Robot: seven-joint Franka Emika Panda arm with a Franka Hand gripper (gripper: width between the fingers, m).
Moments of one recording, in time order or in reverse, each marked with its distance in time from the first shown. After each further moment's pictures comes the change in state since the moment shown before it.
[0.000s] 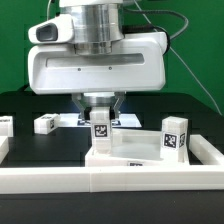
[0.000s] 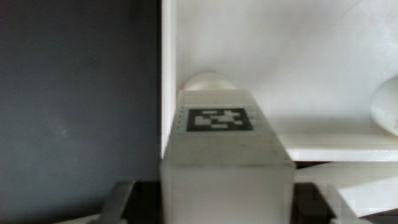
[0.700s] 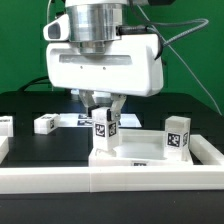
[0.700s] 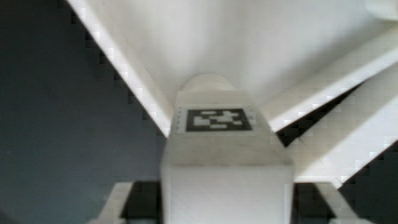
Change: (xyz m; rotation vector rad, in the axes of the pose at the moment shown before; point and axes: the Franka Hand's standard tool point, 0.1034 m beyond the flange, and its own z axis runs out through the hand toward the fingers) arm -0.005 -0.007 0.001 0.009 0.064 0.602
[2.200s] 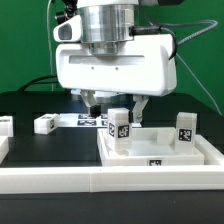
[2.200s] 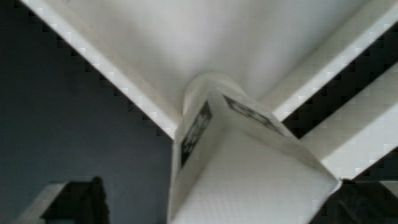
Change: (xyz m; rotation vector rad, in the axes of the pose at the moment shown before) arm -0.010 -0.010 0.001 0.006 -0.007 -0.155
